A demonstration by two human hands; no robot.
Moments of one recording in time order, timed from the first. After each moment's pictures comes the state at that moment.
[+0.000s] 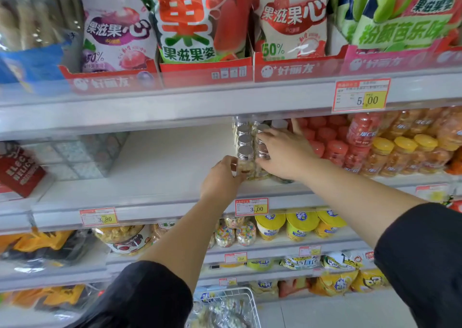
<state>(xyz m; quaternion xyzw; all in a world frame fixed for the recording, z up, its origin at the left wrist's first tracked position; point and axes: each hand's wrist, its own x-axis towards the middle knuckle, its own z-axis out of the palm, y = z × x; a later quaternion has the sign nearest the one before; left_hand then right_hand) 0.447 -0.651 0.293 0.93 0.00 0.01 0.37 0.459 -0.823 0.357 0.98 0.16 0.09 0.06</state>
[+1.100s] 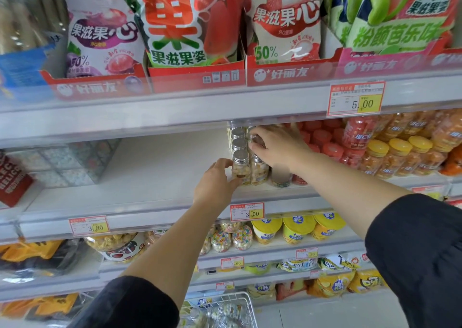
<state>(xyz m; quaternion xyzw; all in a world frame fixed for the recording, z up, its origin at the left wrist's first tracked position) 0.444 -0.648 0.297 0.93 -0.02 0.00 0.36 0.485 -0.828 0.359 0.99 0.12 0.06 -0.06</state>
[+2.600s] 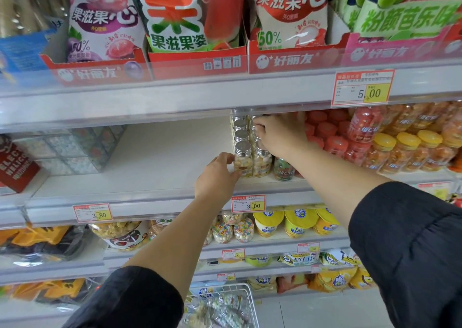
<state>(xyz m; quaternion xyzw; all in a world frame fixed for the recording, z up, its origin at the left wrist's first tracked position) 0.445 -0.650 0.288 0.95 0.00 0.02 0.32 0.505 -0.823 0.343 0.98 0.07 0.18 -0.08</state>
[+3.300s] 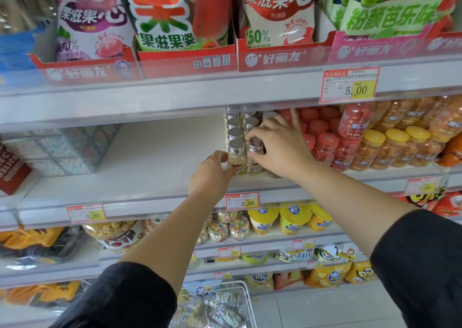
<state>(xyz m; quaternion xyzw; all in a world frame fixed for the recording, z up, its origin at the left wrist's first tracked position) 0.448 -0.650 0.286 0.94 0.00 0.01 0.33 0.448 -0.831 0.351 0.97 0.16 0.17 -0.05</state>
